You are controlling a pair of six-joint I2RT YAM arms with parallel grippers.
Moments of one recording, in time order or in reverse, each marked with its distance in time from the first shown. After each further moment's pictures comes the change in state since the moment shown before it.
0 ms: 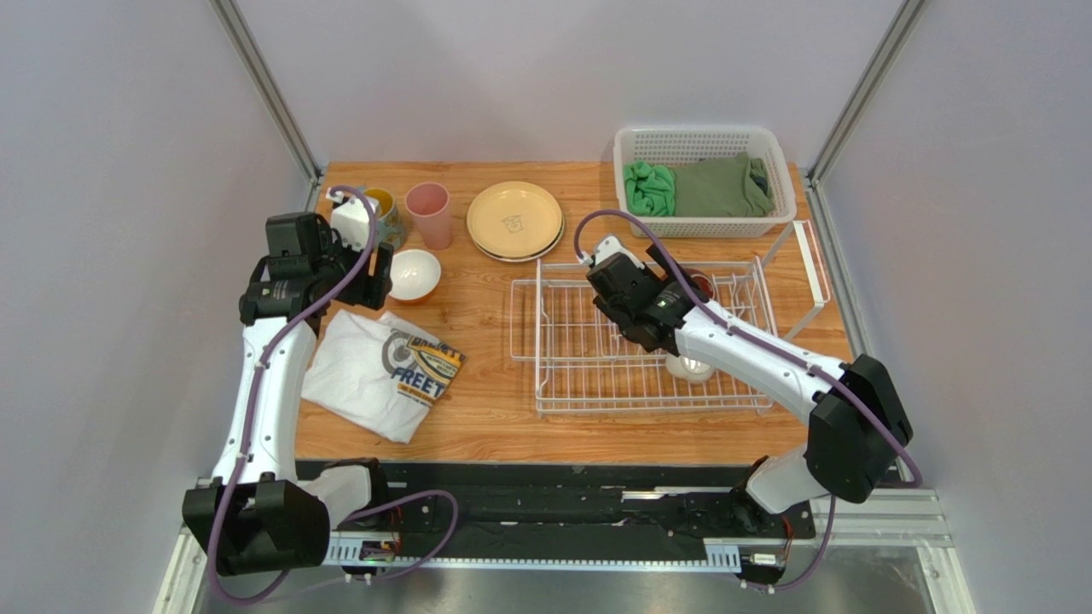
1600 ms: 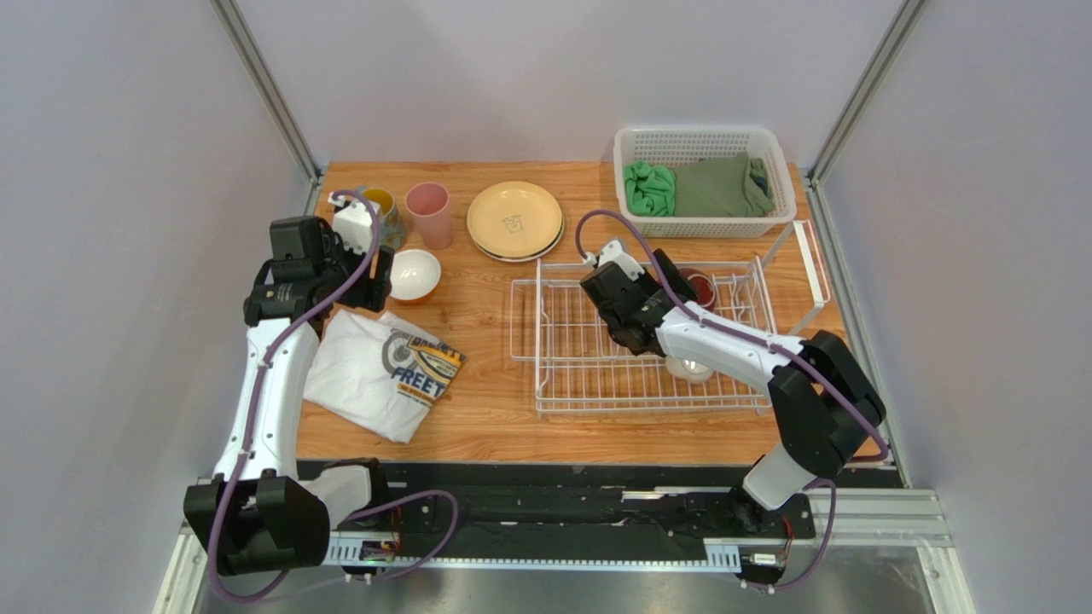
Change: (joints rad) left arm 0.000 0.000 -0.039 0.037 -0.019 0.001; right arm -0.027 0.116 -0.082 0.190 0.152 0.057
